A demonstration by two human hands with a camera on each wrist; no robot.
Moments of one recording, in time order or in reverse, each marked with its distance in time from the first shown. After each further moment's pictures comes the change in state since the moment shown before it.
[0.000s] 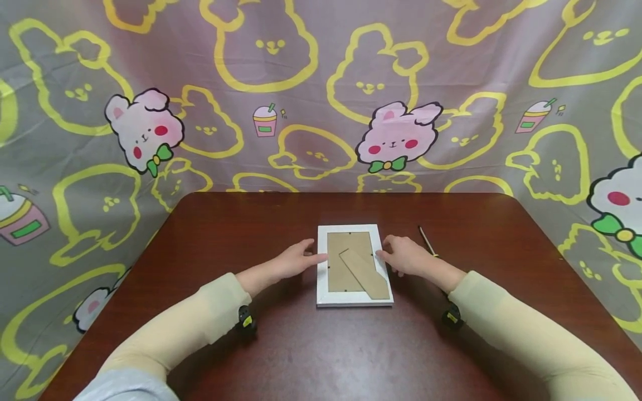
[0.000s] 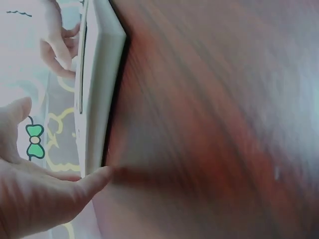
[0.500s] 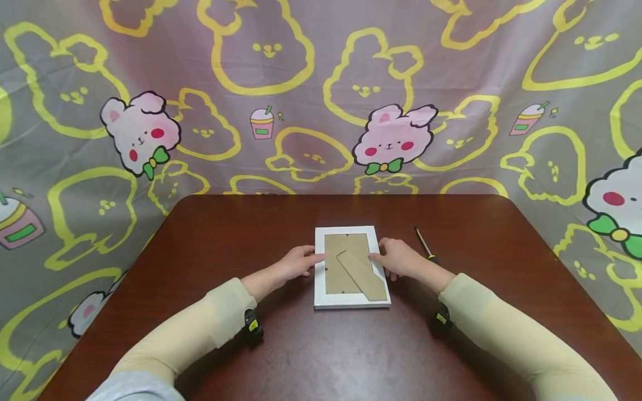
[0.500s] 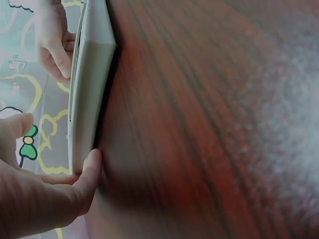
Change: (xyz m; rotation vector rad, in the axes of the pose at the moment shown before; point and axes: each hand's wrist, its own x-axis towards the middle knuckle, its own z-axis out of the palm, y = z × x) left_hand 0.009 -0.002 0.015 -0.165 0.035 -0.046; right_hand 0.005 -0.001 0.007 0.093 -0.005 0.015
